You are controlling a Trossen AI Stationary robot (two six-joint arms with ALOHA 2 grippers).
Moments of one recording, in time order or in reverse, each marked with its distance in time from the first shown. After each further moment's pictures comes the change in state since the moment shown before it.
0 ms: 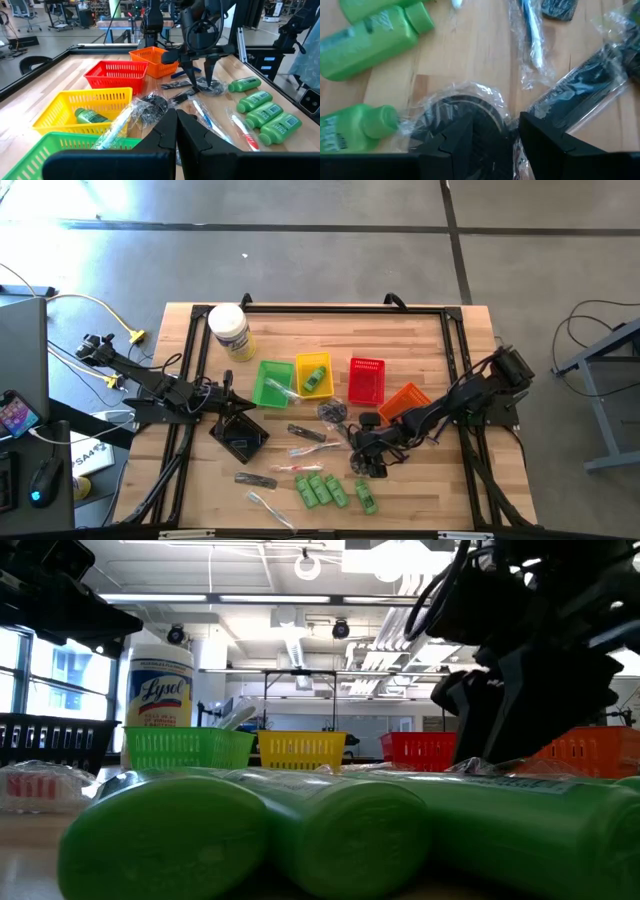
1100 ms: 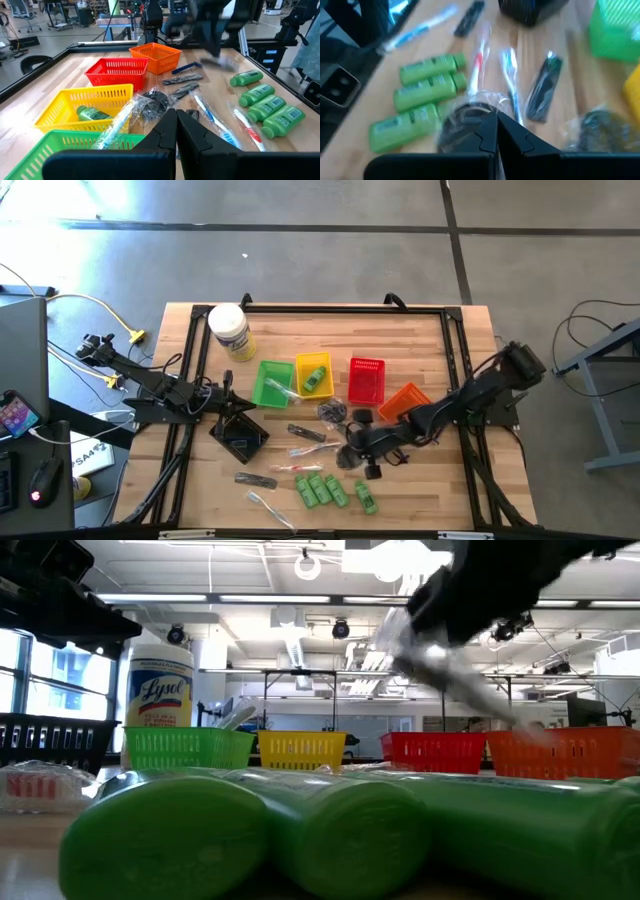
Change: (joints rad) left arm 0.000 0.000 0.000 -0.019 0.000 0.019; right arm 0.028 -0.130 0.033 0.143 0.127 -0.139
